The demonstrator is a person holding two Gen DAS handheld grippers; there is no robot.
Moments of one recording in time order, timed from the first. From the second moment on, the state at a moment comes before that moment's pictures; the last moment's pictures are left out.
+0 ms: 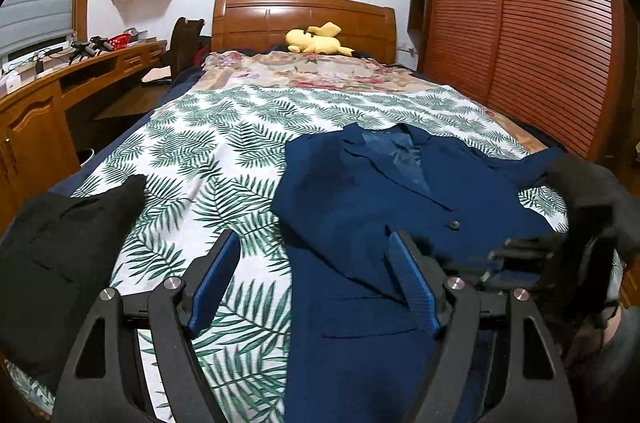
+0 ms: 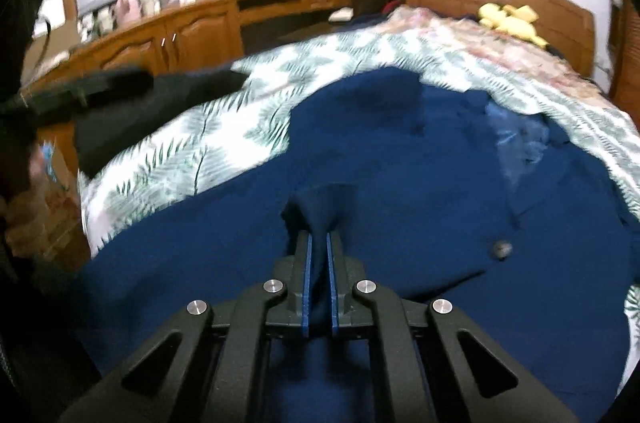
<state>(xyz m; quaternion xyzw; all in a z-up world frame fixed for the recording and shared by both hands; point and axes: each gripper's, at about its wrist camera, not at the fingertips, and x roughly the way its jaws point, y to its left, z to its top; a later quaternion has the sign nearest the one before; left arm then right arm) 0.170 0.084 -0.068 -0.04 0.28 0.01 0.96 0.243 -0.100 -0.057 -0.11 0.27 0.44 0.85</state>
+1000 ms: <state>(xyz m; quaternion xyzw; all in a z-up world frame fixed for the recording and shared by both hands) 0.193 0.013 -0.070 -0.01 0.28 -0.04 0.96 0.163 -0.252 -0.067 -0.03 0.24 0.31 0.92</state>
